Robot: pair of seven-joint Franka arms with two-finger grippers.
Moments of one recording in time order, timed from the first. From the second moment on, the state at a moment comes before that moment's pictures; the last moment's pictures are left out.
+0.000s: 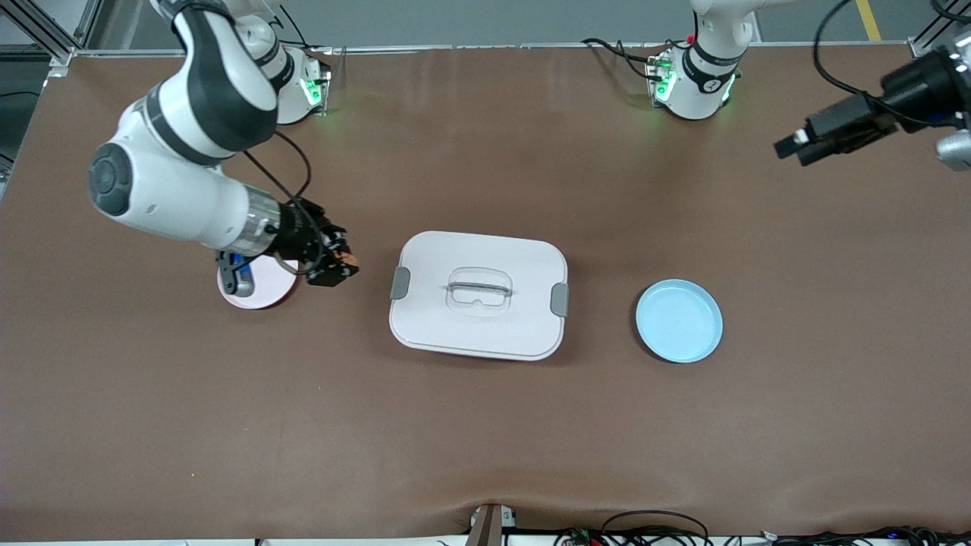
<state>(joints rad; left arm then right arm) 0.18 -0.28 -0.13 -1.96 -0.76 1.70 -0.13 0.28 0.26 0.10 -1.62 0.44 1.87 1.48</state>
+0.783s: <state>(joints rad) 0.18 -0.27 -0.39 -2.03 -0.94 1.95 -0.22 0.53 0.50 0.09 -1.20 0.50 1.88 2.11</state>
